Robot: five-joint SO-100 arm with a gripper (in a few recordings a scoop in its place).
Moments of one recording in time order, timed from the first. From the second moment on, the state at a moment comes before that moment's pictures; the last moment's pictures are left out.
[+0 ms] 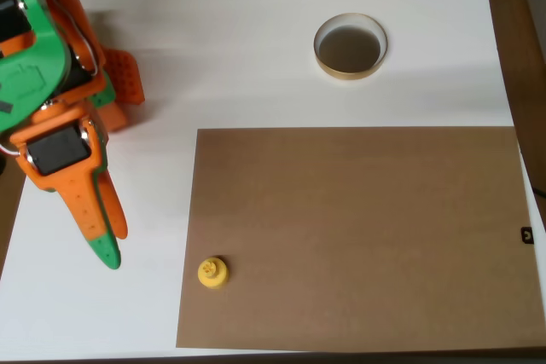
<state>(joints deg) 18.1 159.7 141.5 57.6 -2.2</state>
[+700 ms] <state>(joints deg) 10.4 124.6 124.9 63.9 -6.9</state>
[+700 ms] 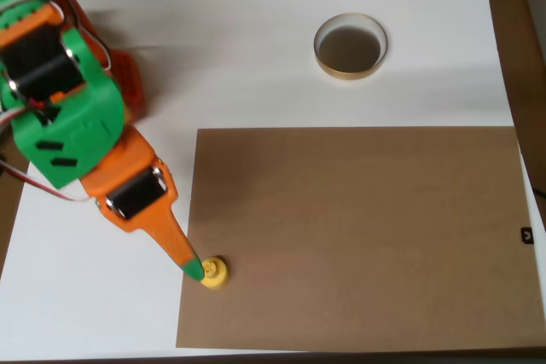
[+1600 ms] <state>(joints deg) 6.9 94.0 111.2 65.3 -8.3</state>
